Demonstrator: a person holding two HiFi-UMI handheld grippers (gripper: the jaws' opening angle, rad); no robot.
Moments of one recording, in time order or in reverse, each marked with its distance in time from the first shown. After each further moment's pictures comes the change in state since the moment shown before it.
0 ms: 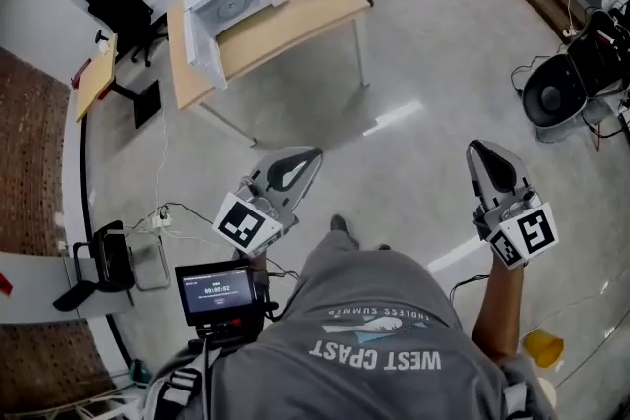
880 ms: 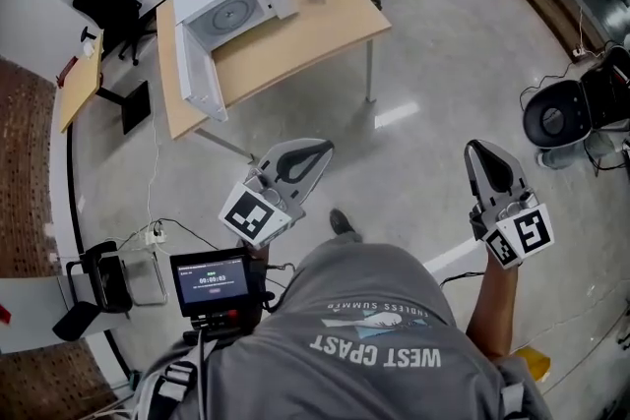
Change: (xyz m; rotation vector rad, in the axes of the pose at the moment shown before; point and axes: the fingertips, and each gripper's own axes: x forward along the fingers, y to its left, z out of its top) left arm 0.091 0.240 -0.060 -0.050 0.001 -0.037; right arm 0.257 -0.074 -0.040 0.027 0.059 -0.003
